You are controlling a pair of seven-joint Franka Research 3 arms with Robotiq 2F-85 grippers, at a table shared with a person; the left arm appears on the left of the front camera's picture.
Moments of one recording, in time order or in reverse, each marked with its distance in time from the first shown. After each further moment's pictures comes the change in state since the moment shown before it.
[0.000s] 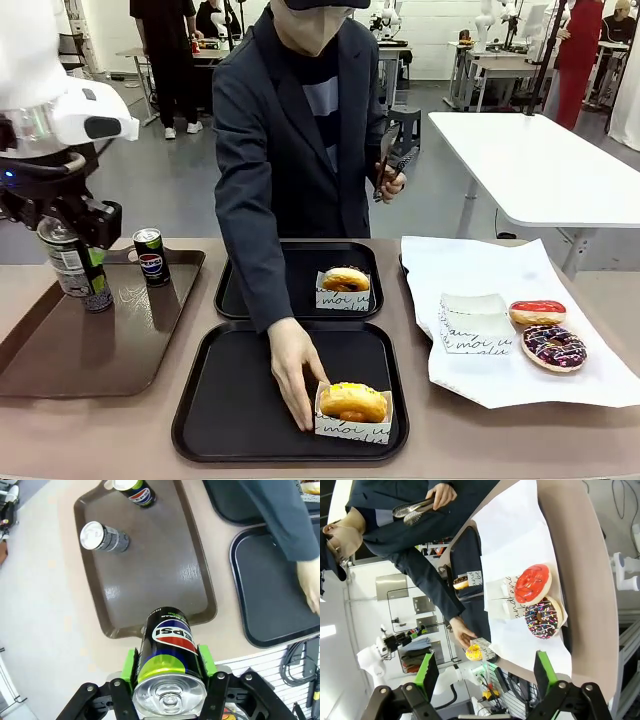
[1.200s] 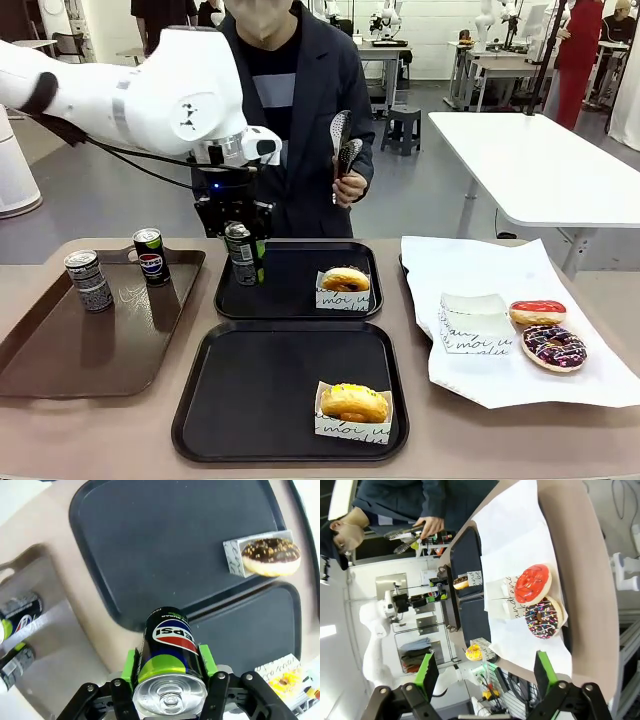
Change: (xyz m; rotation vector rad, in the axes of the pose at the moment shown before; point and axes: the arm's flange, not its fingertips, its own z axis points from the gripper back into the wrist) left arm 0.198 -0.111 -0.114 -0.311 0.090 -0.073; right arm 0.000 0.000 0.000 0.000 0.000 0.001
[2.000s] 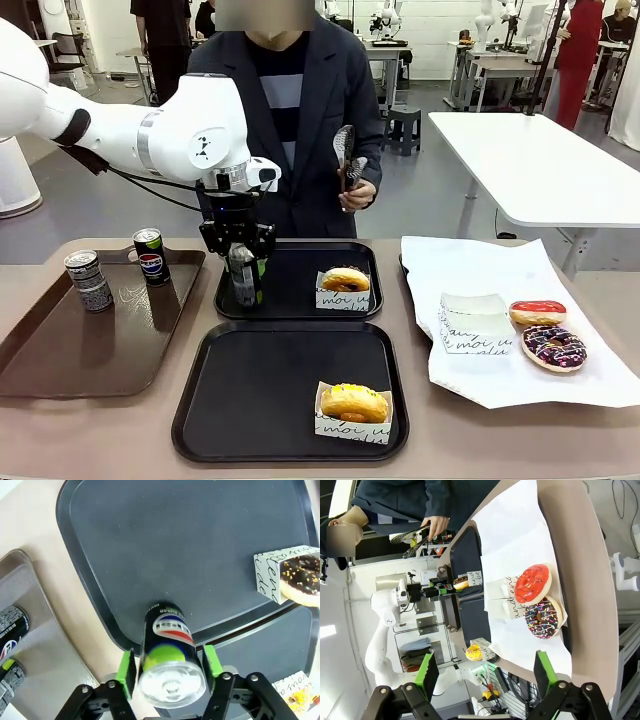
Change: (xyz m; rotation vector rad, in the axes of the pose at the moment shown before) left arm 0.024 0.022 -0.060 -0.008 0.071 0.038; right arm 0.000 0.000 0.000 0.000 0.000 0.000
